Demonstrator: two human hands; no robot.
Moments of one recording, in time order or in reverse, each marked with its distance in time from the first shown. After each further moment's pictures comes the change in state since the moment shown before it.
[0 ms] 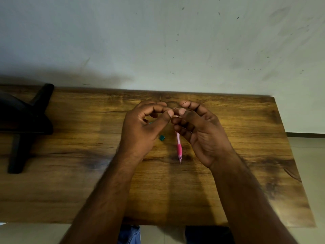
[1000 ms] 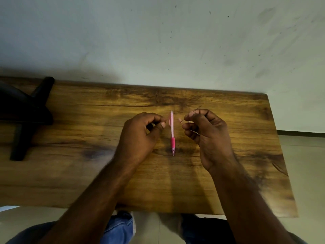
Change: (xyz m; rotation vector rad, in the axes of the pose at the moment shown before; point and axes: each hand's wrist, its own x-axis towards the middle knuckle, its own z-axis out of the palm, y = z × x) left_hand -0.031 0.002 0.005 0.331 -0.110 -0.033; right_hand -0.030 -0.005 -0.016 -0.207 0.221 -0.077
